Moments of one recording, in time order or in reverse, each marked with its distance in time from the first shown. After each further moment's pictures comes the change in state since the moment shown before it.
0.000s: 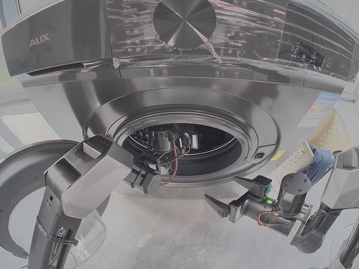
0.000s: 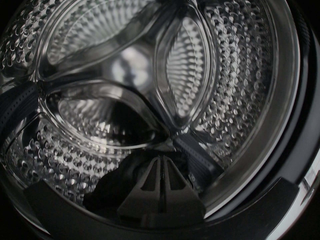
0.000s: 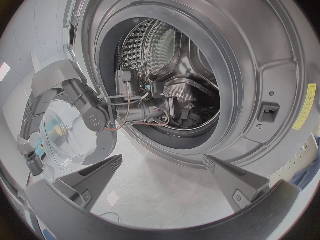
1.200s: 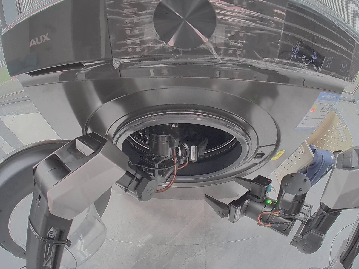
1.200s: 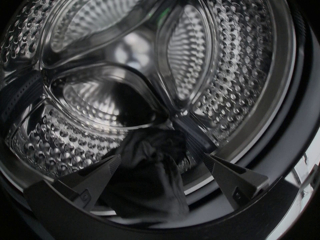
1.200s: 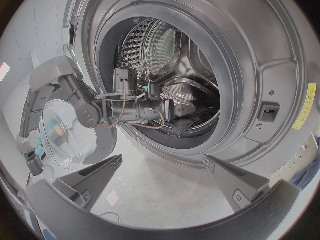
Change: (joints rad) left arm -0.020 -0.084 0.155 0.105 0.014 -0.028; right arm 0.001 0.001 0.000 0.000 -0.001 0.000
